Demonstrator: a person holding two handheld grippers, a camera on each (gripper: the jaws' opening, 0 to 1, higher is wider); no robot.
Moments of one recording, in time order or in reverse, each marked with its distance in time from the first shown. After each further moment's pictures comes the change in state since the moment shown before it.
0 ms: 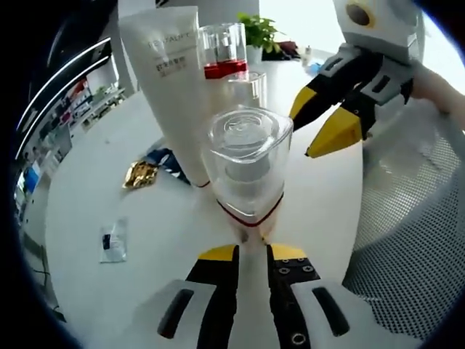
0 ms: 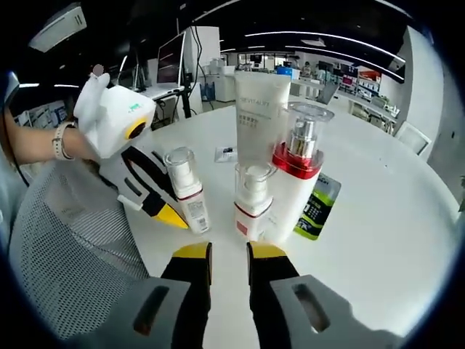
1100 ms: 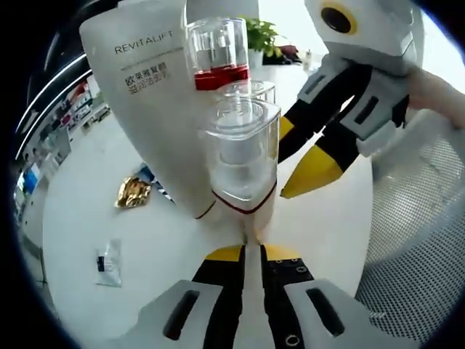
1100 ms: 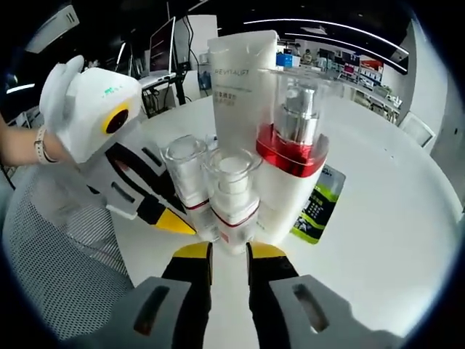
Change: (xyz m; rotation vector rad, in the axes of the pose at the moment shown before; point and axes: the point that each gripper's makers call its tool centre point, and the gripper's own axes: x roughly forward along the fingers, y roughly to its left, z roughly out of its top) left arm 0.024 -0.001 0.026 -0.041 -0.041 -0.008; right arm 0.027 -0.017 -0.006 0.011 0.069 0.007
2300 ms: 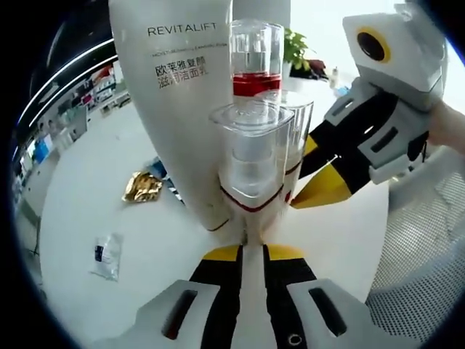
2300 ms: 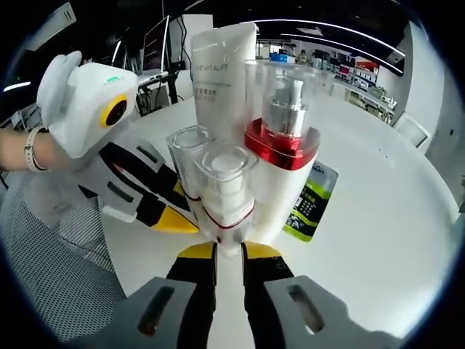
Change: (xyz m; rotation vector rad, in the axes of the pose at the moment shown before) left arm 0.008 0.011 0.012 -0.094 -0.048 0.074; right arm 0.003 -0.012 -0.002 -0.005 0.002 -0.039
